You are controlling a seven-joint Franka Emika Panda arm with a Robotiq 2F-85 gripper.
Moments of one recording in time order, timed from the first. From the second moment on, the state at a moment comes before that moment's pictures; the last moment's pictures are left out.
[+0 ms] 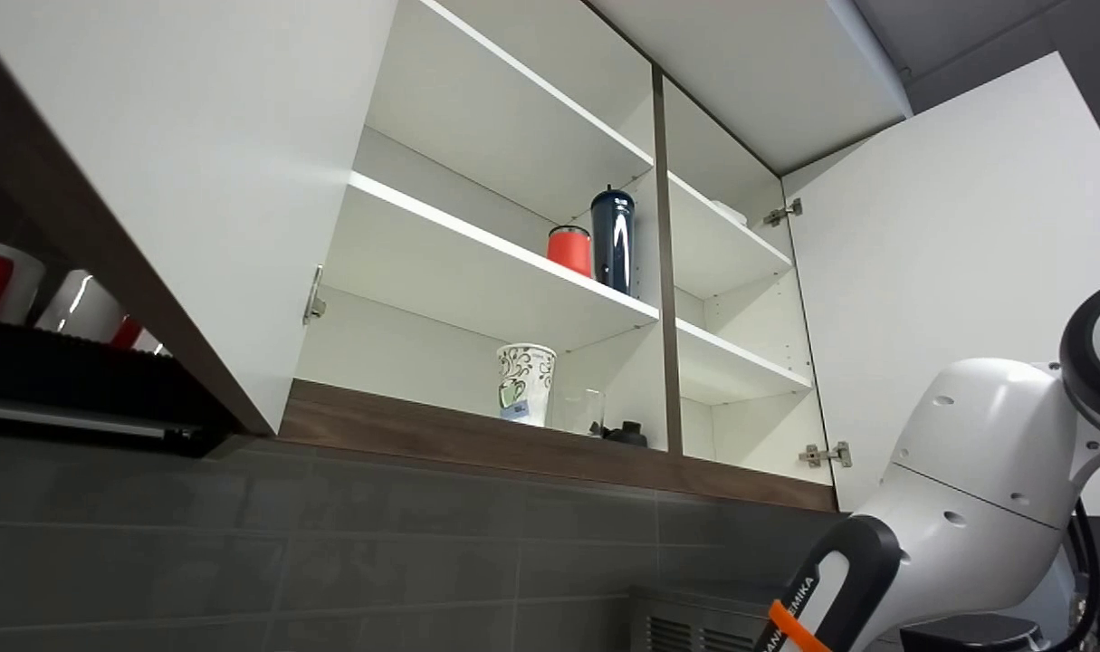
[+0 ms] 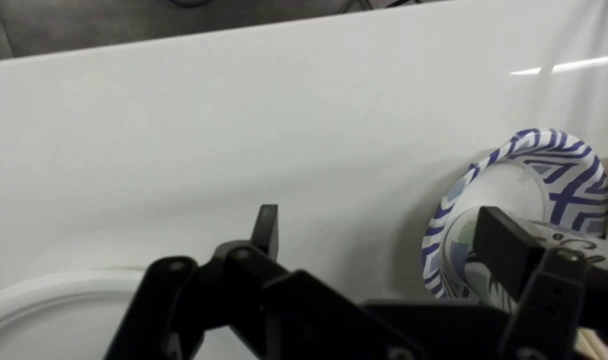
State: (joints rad) arm -0.09 0.29 0.06 -2.31 0.38 2.54 -0.20
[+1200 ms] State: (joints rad) arm -0.17 0.53 0.13 -2.11 0.77 2.45 -0.40
